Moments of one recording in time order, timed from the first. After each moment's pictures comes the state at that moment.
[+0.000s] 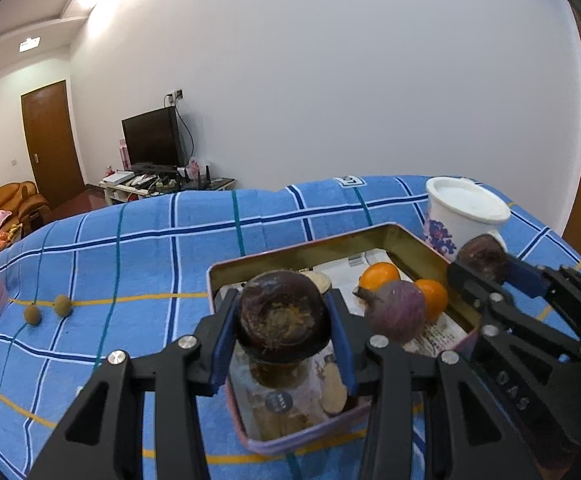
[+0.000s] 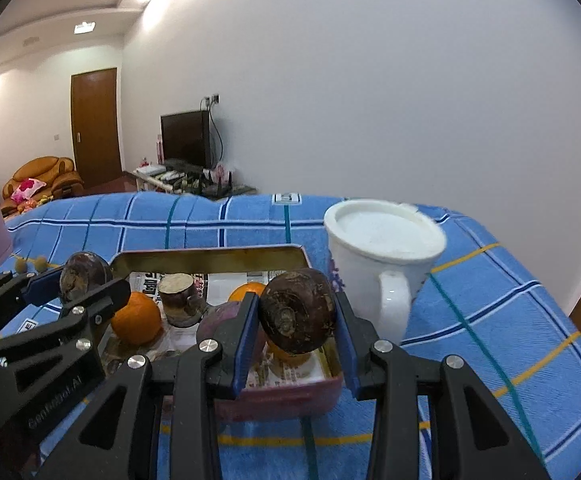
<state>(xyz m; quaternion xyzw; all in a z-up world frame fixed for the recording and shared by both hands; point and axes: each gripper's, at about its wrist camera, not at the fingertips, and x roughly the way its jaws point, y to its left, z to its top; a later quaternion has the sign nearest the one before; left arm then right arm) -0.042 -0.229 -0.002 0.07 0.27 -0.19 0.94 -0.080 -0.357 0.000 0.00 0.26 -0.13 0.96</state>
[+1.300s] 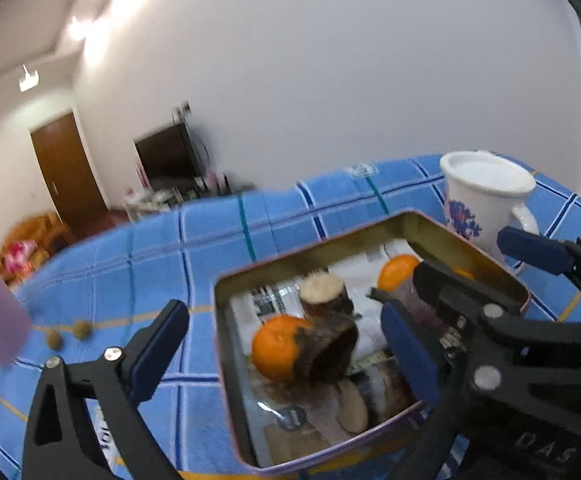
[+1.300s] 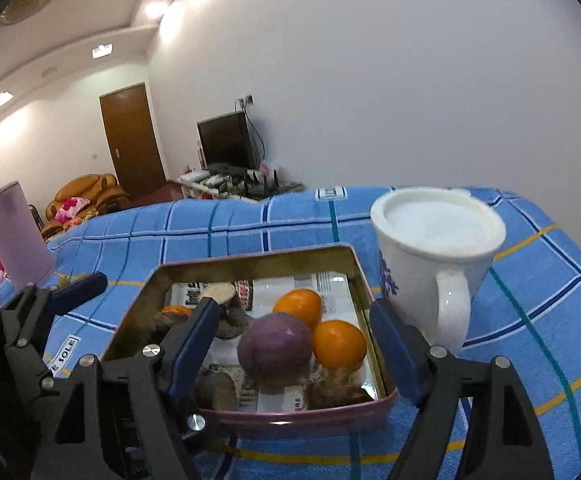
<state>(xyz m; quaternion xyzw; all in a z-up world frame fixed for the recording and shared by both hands) -0.043 -0.250 -0.008 0.14 0.24 -0.15 0.95 -0.076 -0.371 -0.001 0.07 0.25 -0.04 0.97</state>
